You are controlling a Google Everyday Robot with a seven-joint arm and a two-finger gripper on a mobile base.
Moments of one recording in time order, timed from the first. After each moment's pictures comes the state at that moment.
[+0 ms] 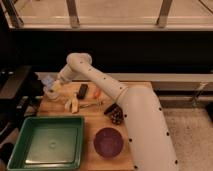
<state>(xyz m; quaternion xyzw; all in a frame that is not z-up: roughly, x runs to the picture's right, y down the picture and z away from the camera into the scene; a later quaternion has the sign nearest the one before) -0.265 -0.037 0.857 0.26 -0.35 -0.84 0.32</state>
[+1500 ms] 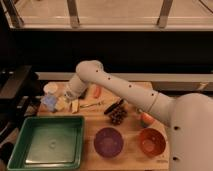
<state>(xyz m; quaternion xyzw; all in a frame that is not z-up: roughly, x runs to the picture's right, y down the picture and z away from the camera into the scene) -0.213 0.071 0.716 0.25 -0.44 -0.82 0.28</state>
